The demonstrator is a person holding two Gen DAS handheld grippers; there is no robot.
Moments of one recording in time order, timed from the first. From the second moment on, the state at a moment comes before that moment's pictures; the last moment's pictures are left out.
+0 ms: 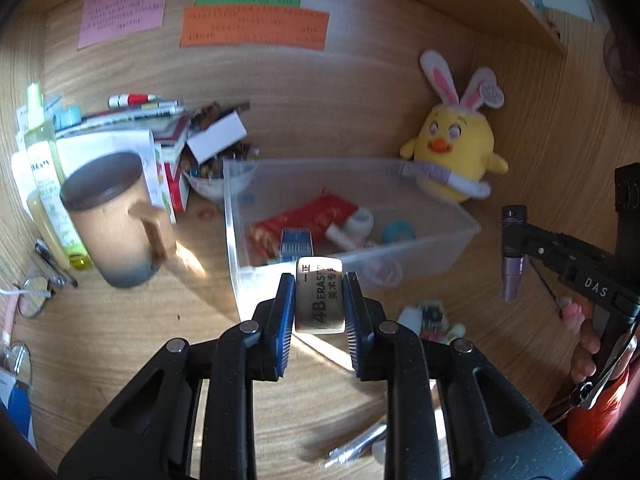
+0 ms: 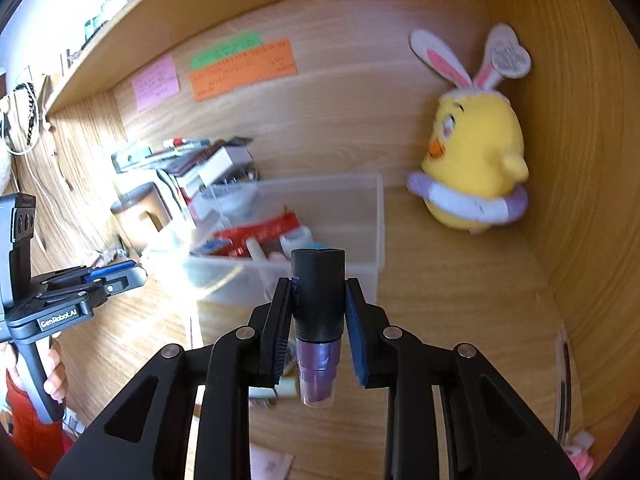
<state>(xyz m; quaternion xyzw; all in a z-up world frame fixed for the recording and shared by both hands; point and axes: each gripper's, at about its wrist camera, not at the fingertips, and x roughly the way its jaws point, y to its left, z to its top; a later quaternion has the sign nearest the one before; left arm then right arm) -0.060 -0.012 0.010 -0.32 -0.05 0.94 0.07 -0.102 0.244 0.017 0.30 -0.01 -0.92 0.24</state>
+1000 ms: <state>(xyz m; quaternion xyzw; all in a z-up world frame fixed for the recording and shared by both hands) -0.138 -0.020 0.015 -0.32 -0.07 0.94 0.06 -0.192 0.199 0.027 0.29 0.05 -0.93 0.22</state>
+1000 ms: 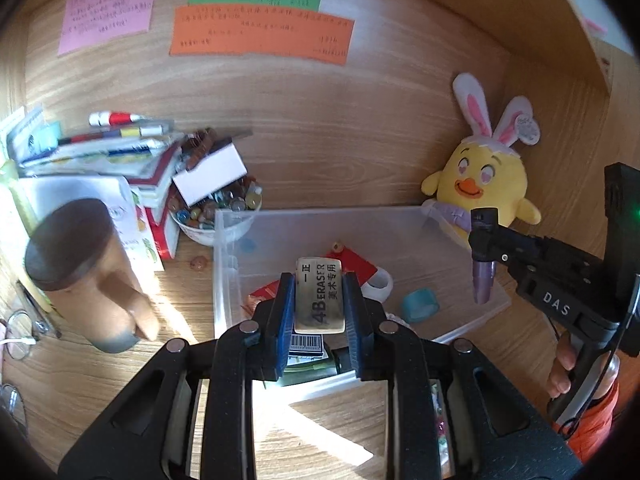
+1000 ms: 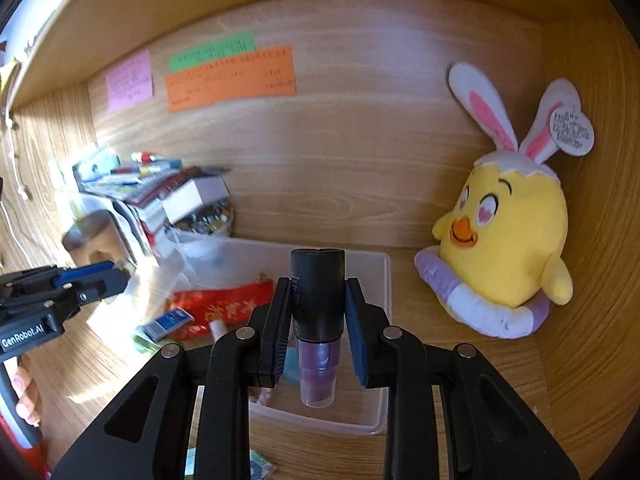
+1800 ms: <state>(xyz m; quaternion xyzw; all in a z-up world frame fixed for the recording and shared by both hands) -0.155 0.007 -0.013 -0.36 -0.03 0.93 0.07 -0.209 0.180 -0.013 0.36 0.11 -0.90 0.22</state>
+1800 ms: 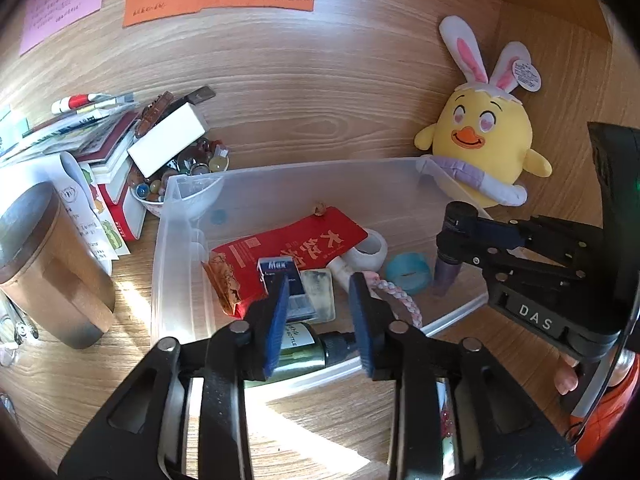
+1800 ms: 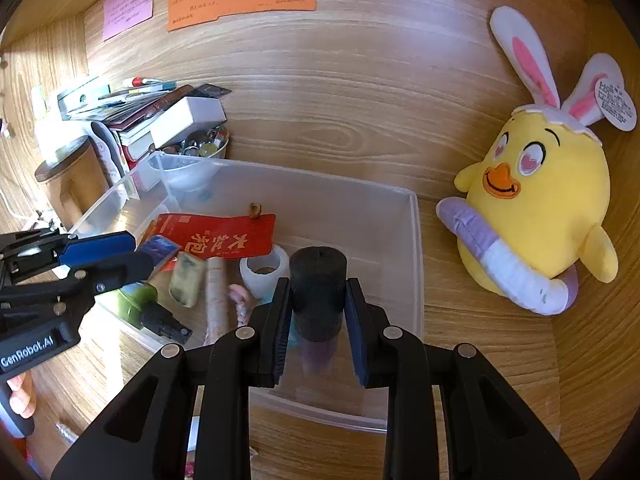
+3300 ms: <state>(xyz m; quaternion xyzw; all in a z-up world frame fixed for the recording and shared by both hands) -0.072 0.008 -0.041 -0.40 -0.01 0.91 0.08 -0.131 0.193 -0.066 0.43 0.07 -0.86 0.27</state>
